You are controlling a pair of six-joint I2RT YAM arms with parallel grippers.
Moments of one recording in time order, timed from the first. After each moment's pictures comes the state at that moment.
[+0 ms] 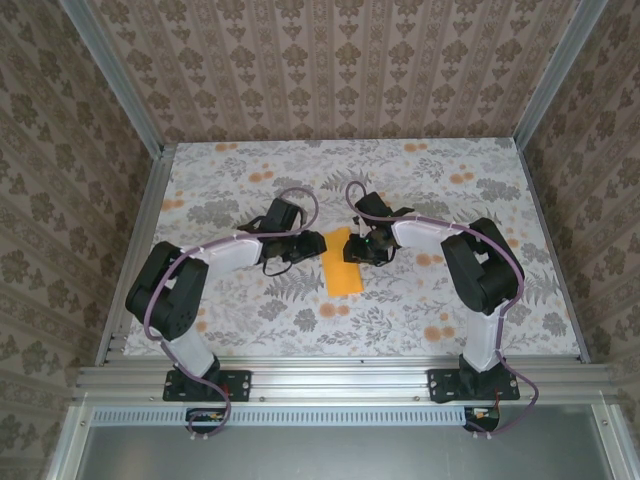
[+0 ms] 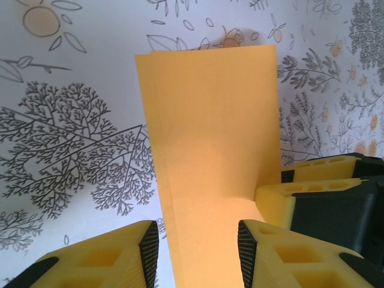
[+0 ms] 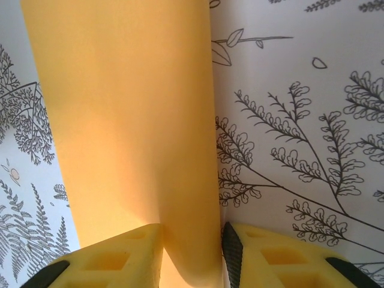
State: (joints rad) left arm -0.60 1.70 0.95 -0.19 0.34 -0.75; right arm 0.49 1.92 1.19 -0.48 -0.27 0.53
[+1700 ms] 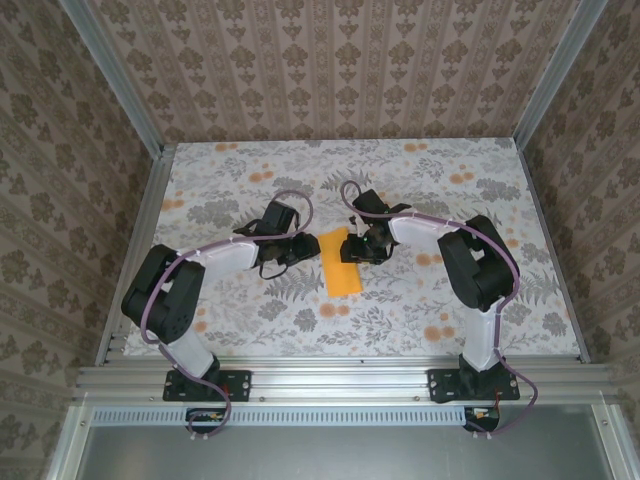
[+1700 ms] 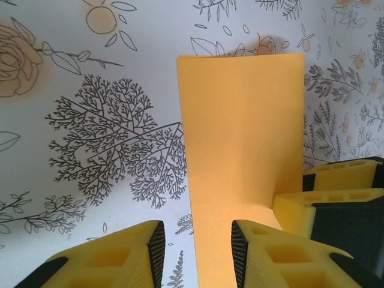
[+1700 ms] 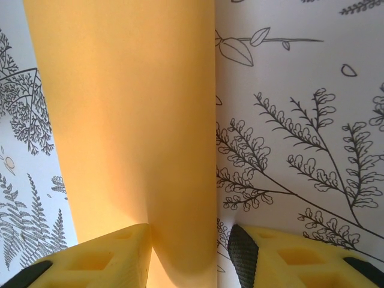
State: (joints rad) left arm -0.58 1.67 0.92 -0.18 0.30 -0.78; right arm 0.49 1.96 1.25 -0.55 -0.28 0.46
